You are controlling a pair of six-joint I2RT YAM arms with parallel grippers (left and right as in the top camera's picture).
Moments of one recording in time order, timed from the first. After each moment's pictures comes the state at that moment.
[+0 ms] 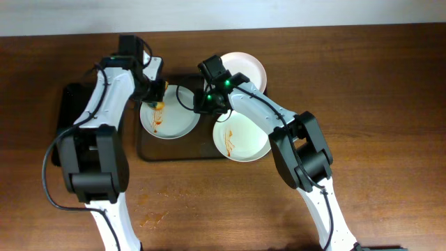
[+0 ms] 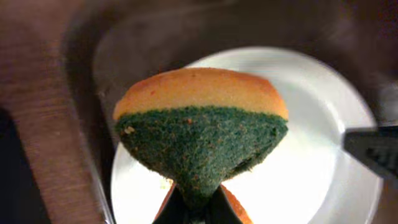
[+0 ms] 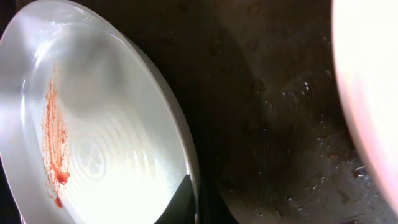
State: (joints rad) left arm -0.03 2.15 1.76 -0.90 0.12 0.13; right arm 0.55 2.43 1.95 -0.62 -0.32 0.59
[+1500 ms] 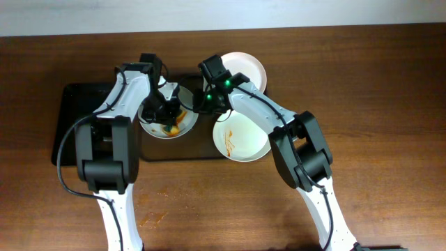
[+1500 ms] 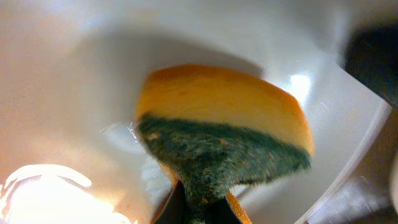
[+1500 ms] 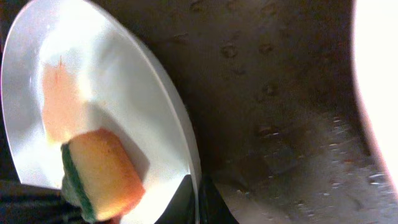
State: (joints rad) left arm -0.09 2.27 1.75 -1.10 0.21 0.07; right arm 0.55 2.43 1.95 -0.60 -0.35 0.58
